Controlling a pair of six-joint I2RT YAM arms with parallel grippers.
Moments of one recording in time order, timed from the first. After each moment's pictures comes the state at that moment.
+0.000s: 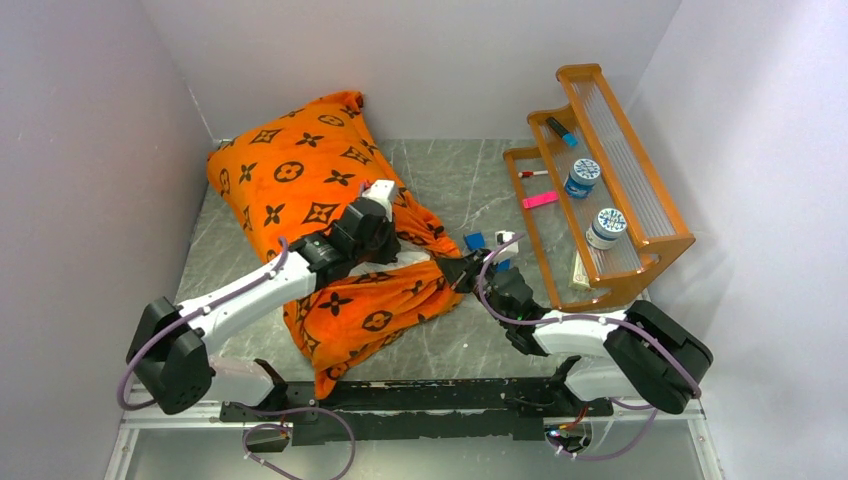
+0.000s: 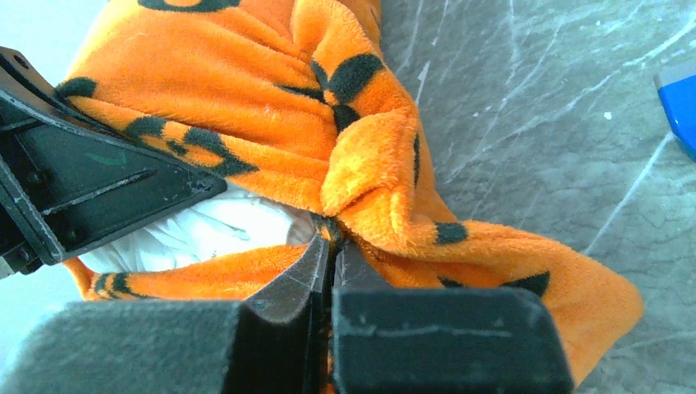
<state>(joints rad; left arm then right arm) -0.76 1.35 1.02 -0.30 -0.19 -0.48 0.79 1.29 0.26 0.91 0.23 0.81</state>
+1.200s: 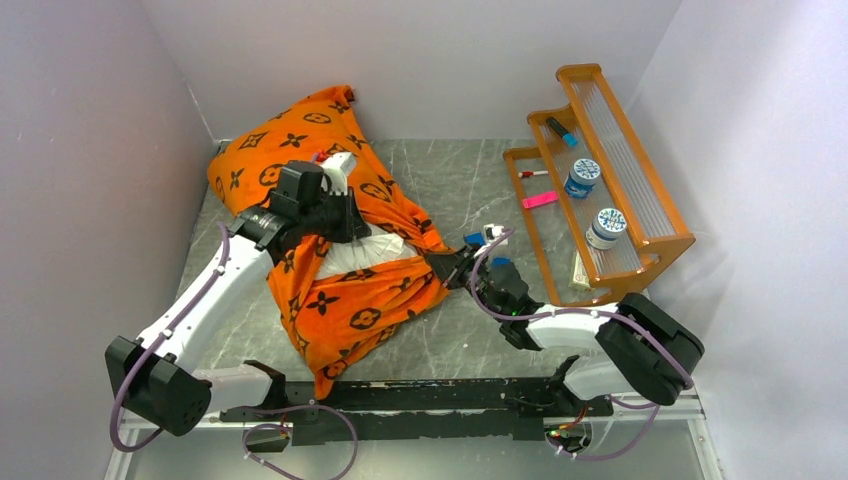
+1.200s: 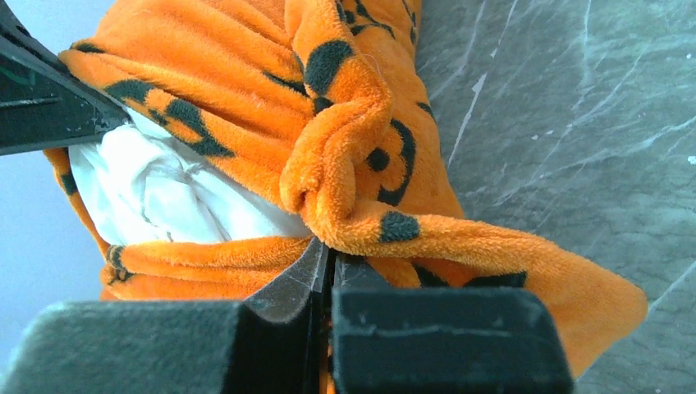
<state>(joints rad) -0.43 1.23 1.19 -0.61 0.27 -0.35 0.80 1.34 0.30 0.96 0.16 0.76</state>
